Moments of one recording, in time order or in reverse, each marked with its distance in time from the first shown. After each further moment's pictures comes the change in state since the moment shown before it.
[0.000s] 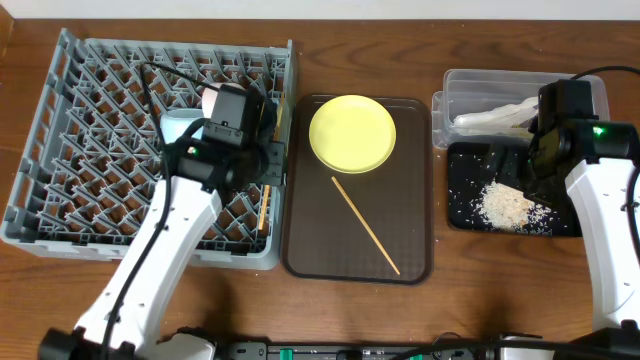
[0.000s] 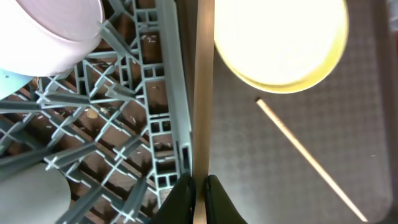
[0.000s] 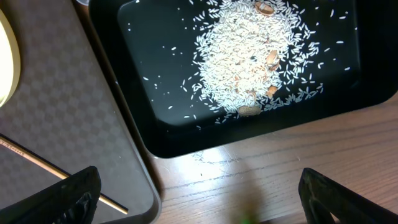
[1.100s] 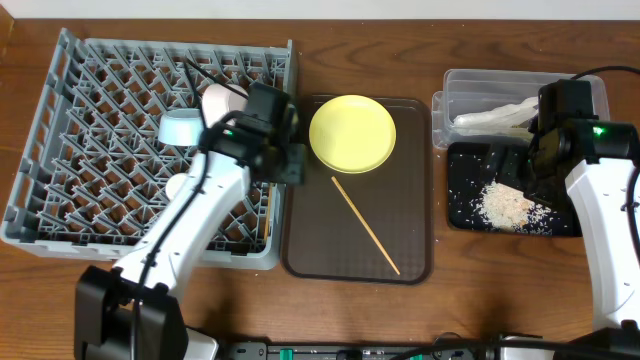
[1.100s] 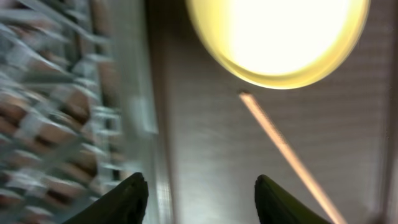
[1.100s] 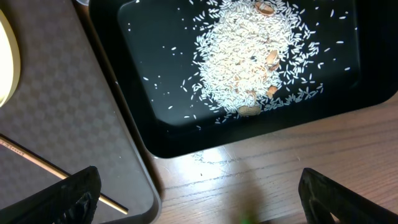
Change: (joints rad) left arm -0.075 0.161 0.000 0.051 0.033 -0.155; right arm 0.000 0.000 0.000 0.000 0.000 0.000
